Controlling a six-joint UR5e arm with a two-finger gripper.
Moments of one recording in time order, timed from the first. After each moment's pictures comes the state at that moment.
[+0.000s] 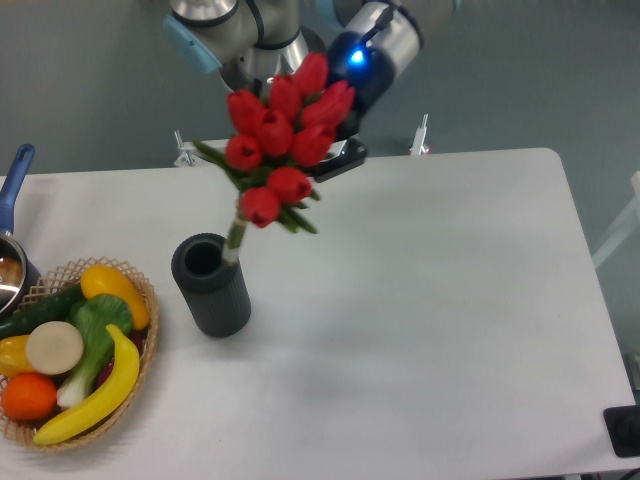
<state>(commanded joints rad) 2.79 -1.62 -1.82 -0.66 0.27 0.83</state>
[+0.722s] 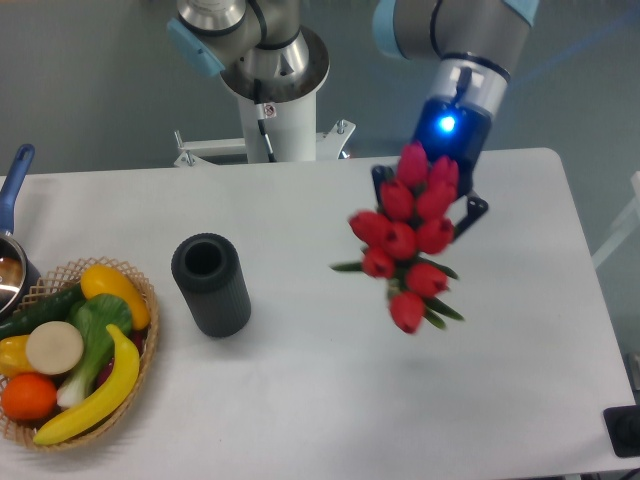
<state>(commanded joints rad) 2.80 -1.73 -1.77 -0.67 0.94 1.01</state>
